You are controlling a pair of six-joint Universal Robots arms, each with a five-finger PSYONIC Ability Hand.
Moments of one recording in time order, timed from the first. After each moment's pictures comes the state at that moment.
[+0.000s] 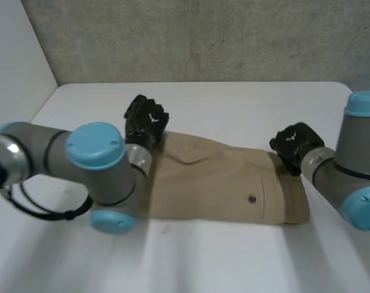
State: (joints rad) left arm 4.08 -2.25 -1.30 3.56 -1.75 4.06; right arm 1.89 -1.06 1.40 0.06 1.52 2.38; left_hand 1.14 1.20 1.19 1.20 0.98; right_hand 0.96 1.18 1.18 1.19 1.00
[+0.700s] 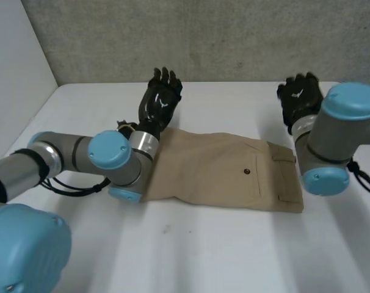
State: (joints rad) left arm 4.17 -2.60 -0.96 3.86 -1.50 4.04; right arm 1.93 -0.88 1.16 -0.28 1.71 2.45; left_hand 0.20 0.20 0.21 0.20 0.05; right_hand 0.20 0.22 0.21 0.23 0.06
